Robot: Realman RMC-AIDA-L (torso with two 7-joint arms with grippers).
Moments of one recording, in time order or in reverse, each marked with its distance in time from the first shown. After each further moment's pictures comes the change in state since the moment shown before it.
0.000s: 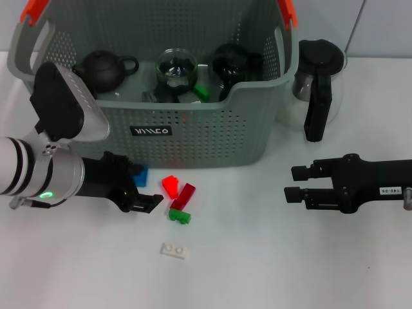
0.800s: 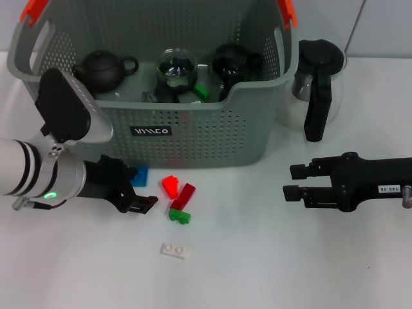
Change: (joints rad) left arm -0.040 0.001 -0.002 -0.087 0.055 -0.062 -0.034; right arm 0.006 0.000 -0.001 0.000 0.000 0.000 0.004
